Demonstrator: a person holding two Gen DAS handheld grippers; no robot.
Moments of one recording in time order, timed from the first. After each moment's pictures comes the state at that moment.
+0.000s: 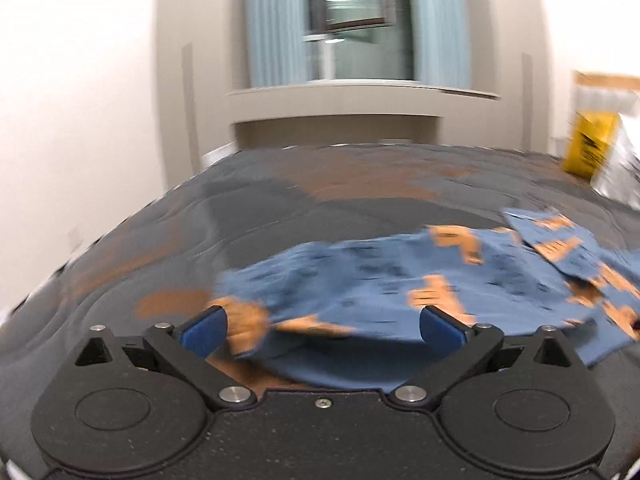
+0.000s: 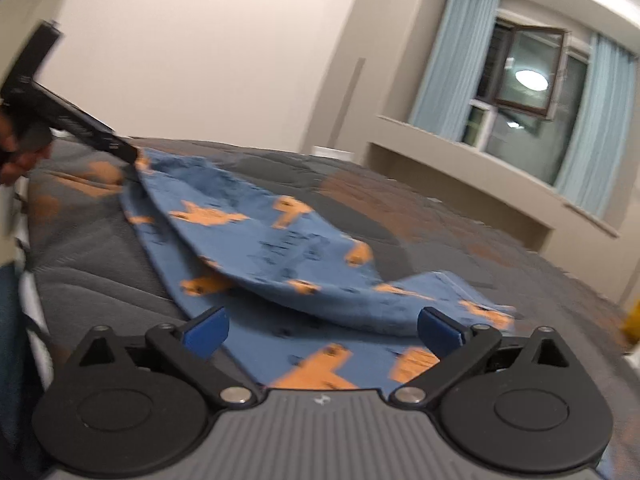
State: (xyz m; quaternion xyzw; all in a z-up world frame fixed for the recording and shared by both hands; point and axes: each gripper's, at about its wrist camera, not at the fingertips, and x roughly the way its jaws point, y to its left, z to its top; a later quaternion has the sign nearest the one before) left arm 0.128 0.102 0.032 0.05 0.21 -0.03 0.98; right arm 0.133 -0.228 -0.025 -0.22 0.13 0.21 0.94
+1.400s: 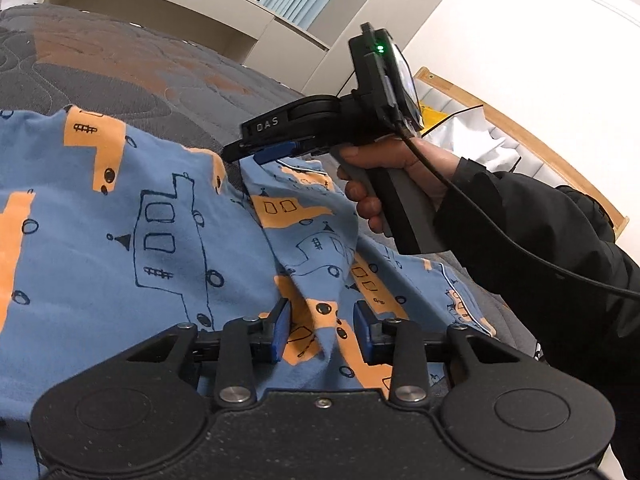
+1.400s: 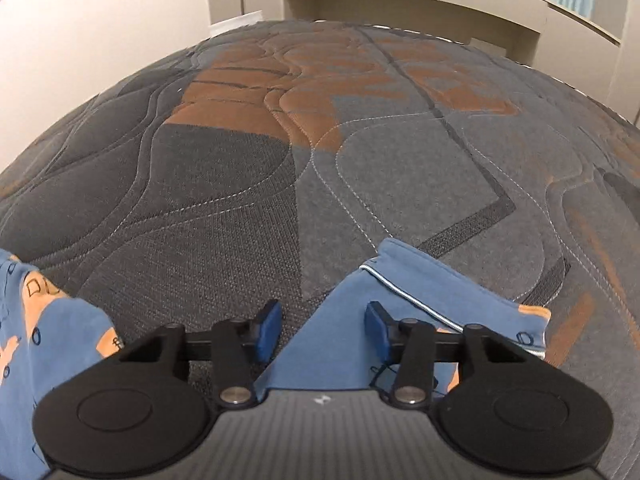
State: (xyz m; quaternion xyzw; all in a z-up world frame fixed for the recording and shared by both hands) left arm 0.227 -0.048 -0.034 -0.18 0.32 -0.36 0.86; right arm 0.430 -0.248 0.006 -0.07 0.41 0.15 0.90
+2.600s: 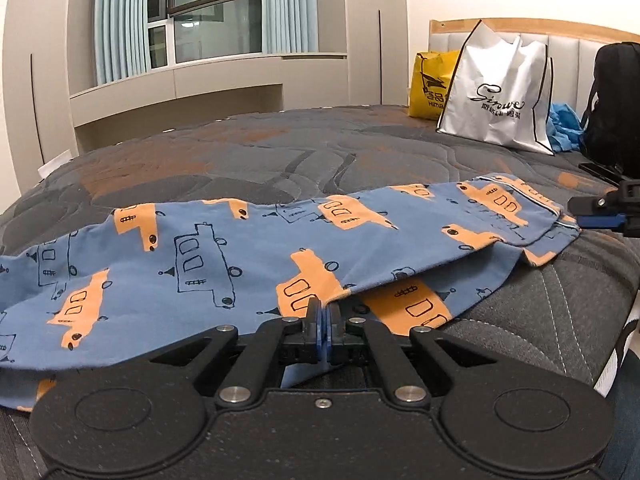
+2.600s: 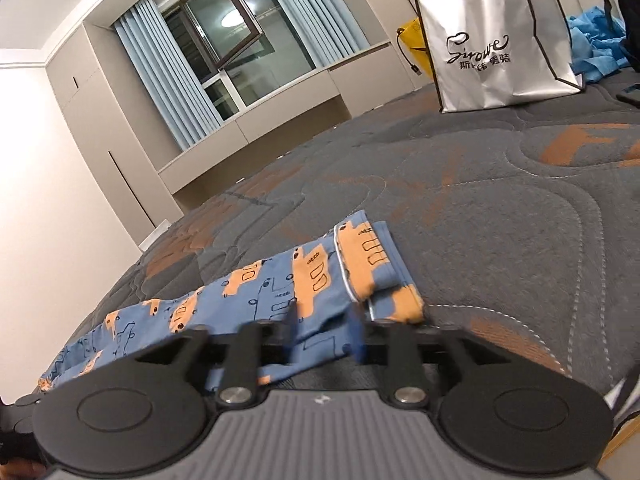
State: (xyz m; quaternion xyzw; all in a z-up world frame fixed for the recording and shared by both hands) left arm 0.140 -0.105 -0.018 0.08 0.24 -0.22 0.94; right arm 0.081 -0.490 -0.031 0.25 0.20 0.02 0.95
